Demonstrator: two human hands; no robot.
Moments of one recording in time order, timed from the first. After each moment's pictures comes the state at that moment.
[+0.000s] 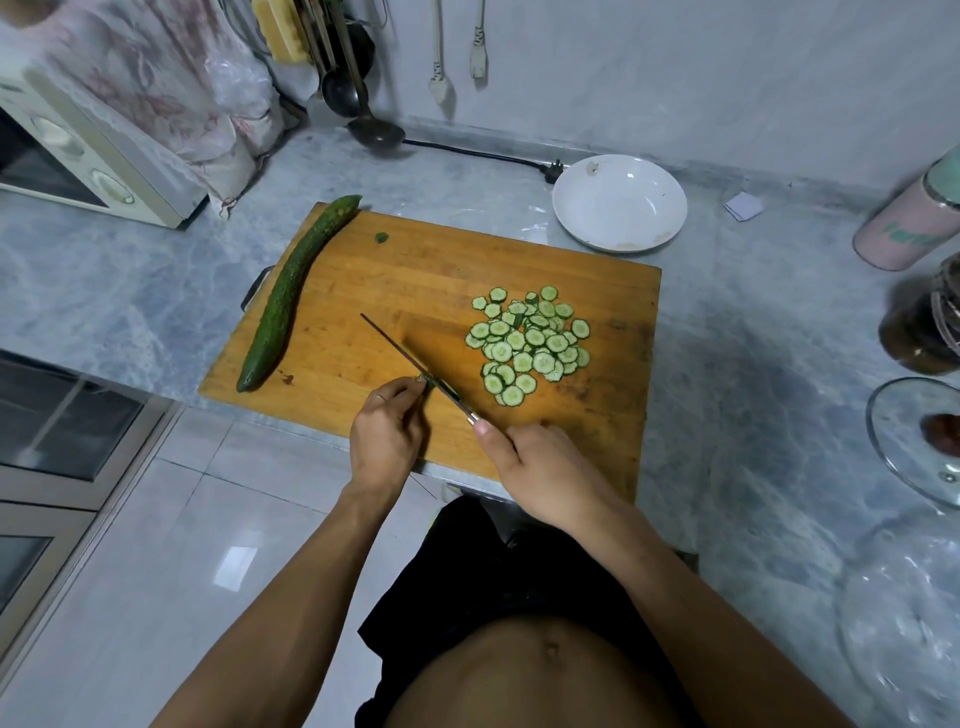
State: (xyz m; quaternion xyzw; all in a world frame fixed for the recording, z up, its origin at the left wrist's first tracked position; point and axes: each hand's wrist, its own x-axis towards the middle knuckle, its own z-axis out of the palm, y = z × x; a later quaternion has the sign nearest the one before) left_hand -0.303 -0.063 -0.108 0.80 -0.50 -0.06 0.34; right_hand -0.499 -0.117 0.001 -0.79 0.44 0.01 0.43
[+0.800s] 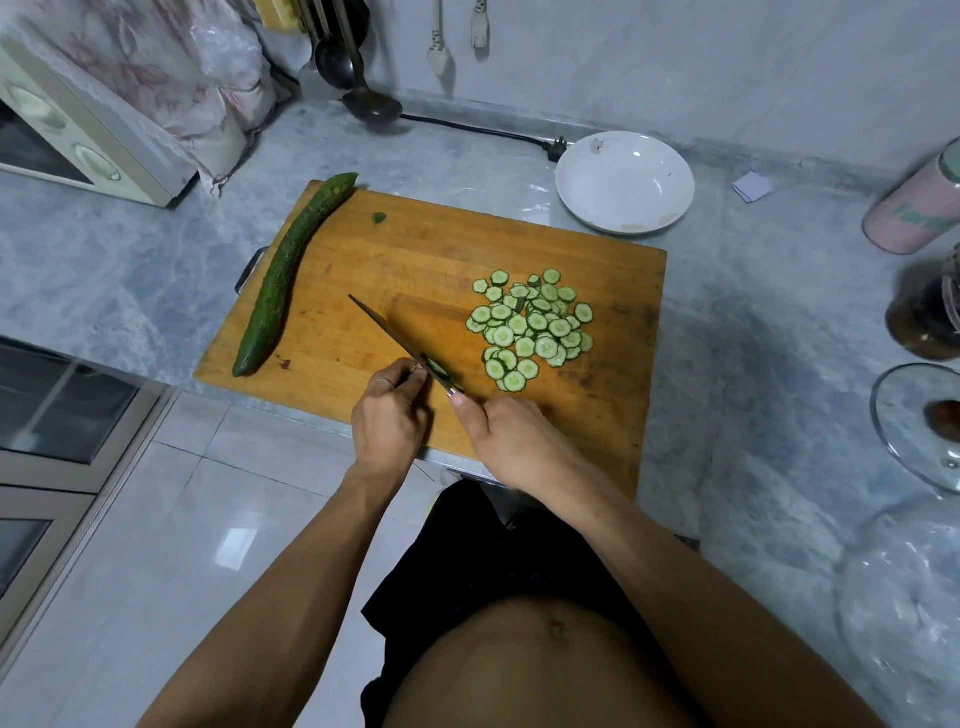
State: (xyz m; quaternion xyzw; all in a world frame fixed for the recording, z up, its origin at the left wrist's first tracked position) left_hand -0.305 -0.067 -0.108 0.83 -0.49 -0.06 0.25; right_hand -0.468 -0.120 -0.008 -0.79 0.44 0.02 0.42
